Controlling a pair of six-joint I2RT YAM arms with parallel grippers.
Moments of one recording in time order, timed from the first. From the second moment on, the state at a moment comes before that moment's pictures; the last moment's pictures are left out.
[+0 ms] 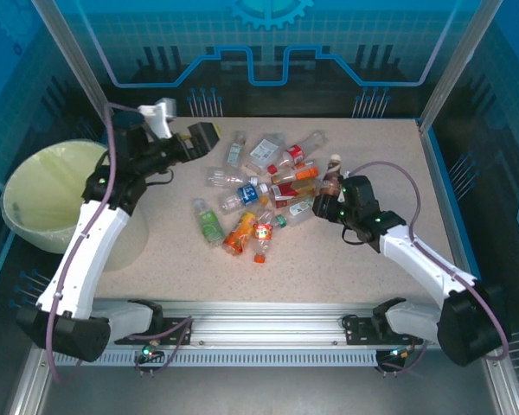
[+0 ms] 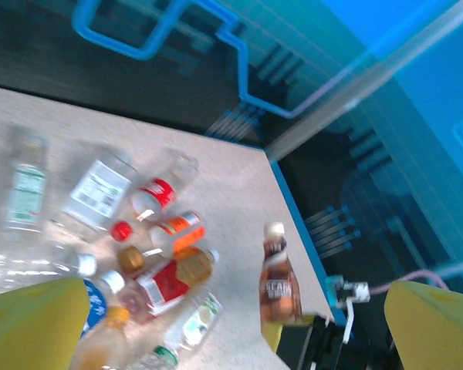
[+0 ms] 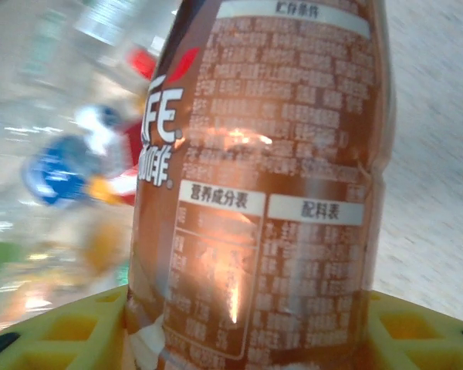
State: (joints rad) left arm -0.20 1.21 1.38 -0.47 0.45 -0.61; right arm 0.38 1.15 0.75 -0.28 -0.06 0.56
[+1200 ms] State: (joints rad) left arm -0.55 1.46 1.24 -0.05 0.54 -0.62; right arm 0.60 1.17 0.81 0.17 -0.53 0.48
